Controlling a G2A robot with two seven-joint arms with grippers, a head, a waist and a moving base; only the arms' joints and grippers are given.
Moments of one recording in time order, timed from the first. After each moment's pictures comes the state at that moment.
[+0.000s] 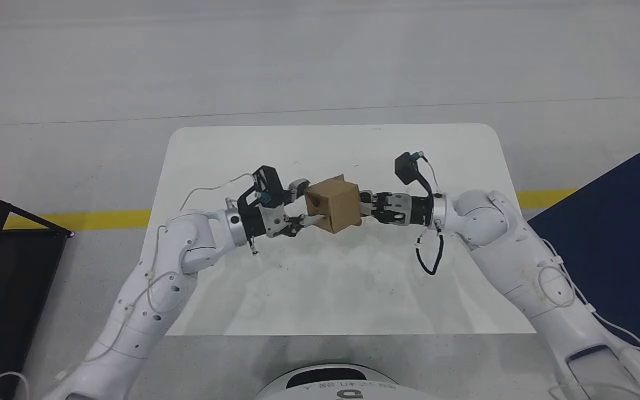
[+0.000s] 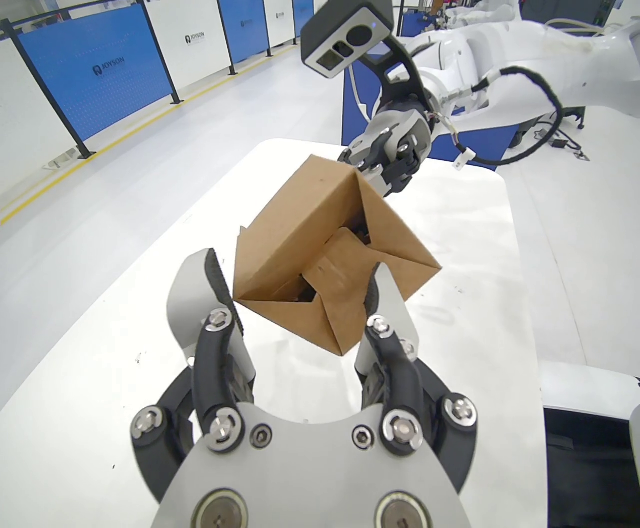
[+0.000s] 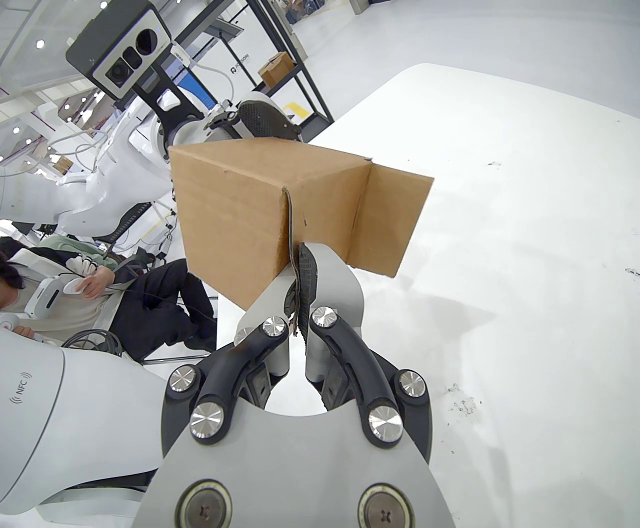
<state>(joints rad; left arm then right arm) 1.28 -1.07 -1.12 -1.65 1.12 -0.78 -0.09 -1.11 -0.99 1.01 -1.38 -0.16 -0.85 0.68</state>
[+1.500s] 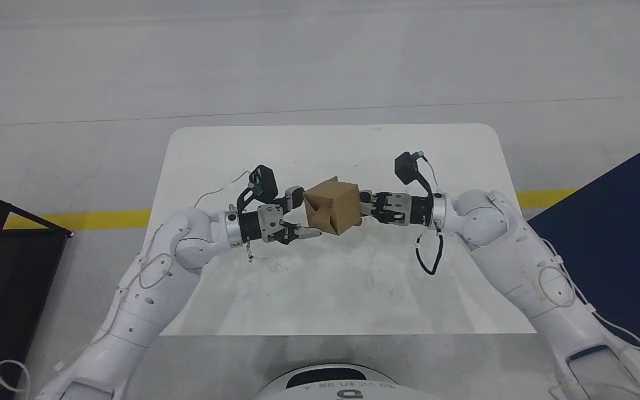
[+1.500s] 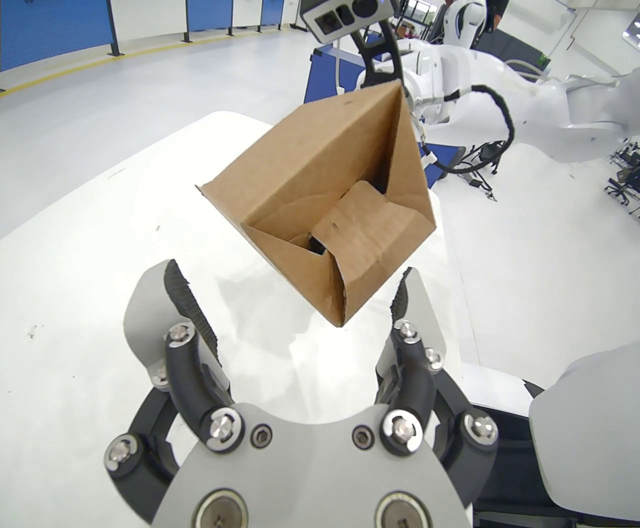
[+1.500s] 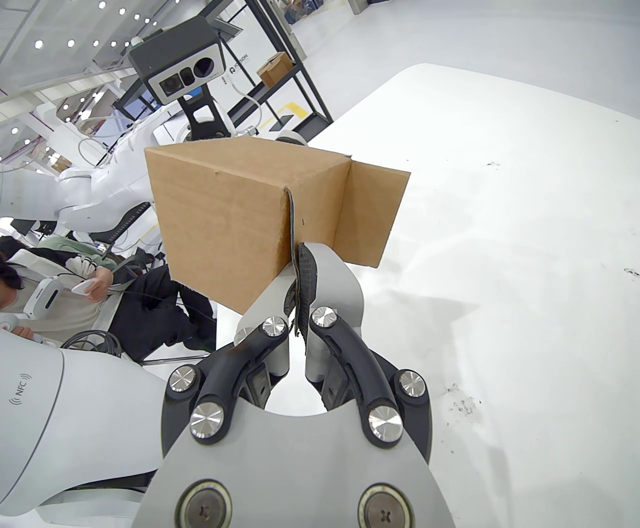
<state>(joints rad) 1.22 -1.07 -1.07 -1.49 0.73 -0.92 -0.30 -1.11 -0.98 1.01 -1.38 -0.16 -0.84 0.68</state>
